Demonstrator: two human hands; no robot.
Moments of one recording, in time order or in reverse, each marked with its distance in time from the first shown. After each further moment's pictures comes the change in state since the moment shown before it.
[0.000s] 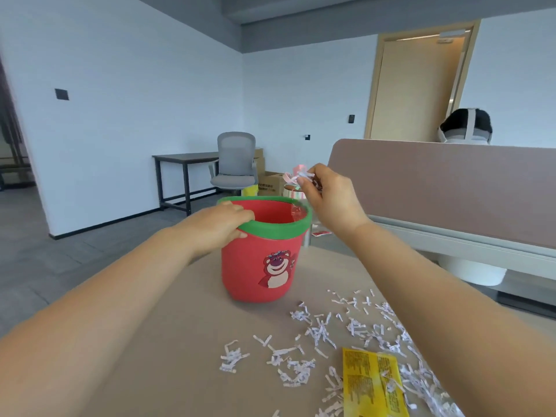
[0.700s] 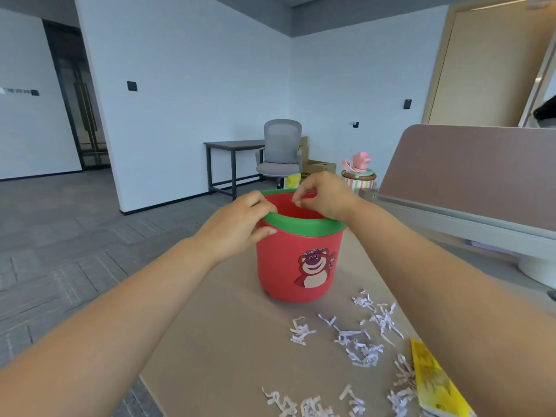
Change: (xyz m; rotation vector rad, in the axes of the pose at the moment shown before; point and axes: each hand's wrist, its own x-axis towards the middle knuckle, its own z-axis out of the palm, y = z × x) left_hand -0.093 -0.029 0.000 -0.067 0.290 -0.075; right_hand 0.020 -0.049 0.091 0.002 -0.478 0.026
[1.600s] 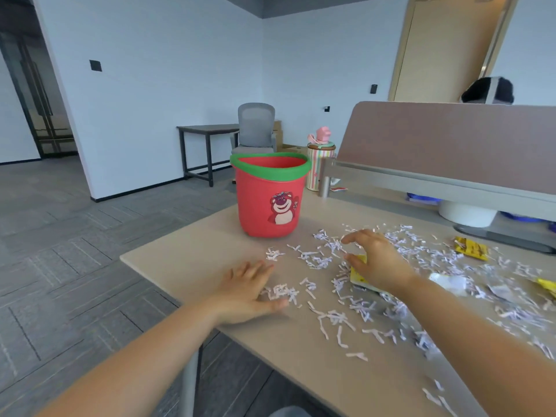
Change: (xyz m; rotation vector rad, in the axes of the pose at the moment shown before) left_hand -0.156 0.113 0.057 -0.167 -0.716 -0.235; right_hand -0.260 0.046 0.007 -0.192 0.039 0.224
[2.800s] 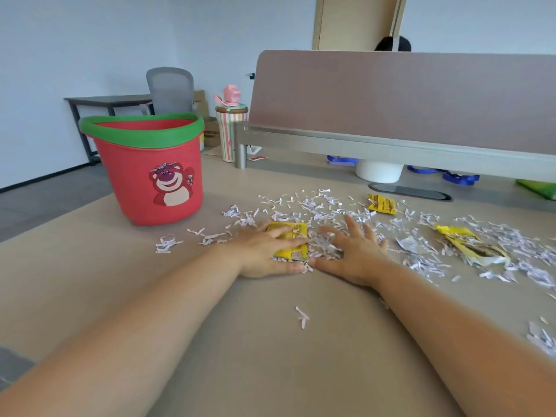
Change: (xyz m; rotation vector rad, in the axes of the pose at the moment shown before) left_hand 0.139 0.140 0.011 0.243 -0.003 0.475; right_hand -0.048 0.113 -0.011 -0.204 -0.222 0.473
